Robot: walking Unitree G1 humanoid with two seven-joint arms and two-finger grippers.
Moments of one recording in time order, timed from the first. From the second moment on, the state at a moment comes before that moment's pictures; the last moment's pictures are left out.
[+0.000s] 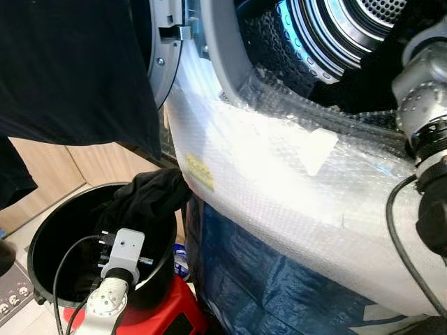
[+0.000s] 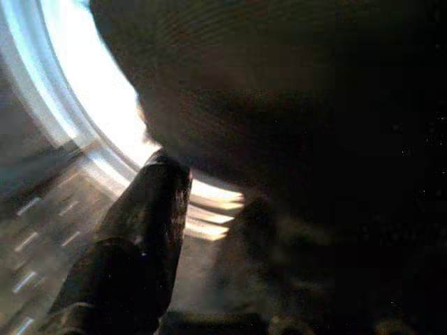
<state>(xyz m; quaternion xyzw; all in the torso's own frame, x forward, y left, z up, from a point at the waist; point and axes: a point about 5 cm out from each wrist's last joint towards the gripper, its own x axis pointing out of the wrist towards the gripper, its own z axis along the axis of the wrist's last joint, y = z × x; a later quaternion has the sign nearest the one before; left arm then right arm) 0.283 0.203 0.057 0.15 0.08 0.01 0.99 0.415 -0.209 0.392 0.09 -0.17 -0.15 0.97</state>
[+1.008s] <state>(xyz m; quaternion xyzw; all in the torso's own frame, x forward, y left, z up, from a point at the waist) 0.283 0.196 0.059 0.15 0.08 -0.01 0.99 0.388 -0.177 0.468 0.12 -0.35 -0.13 0.92</state>
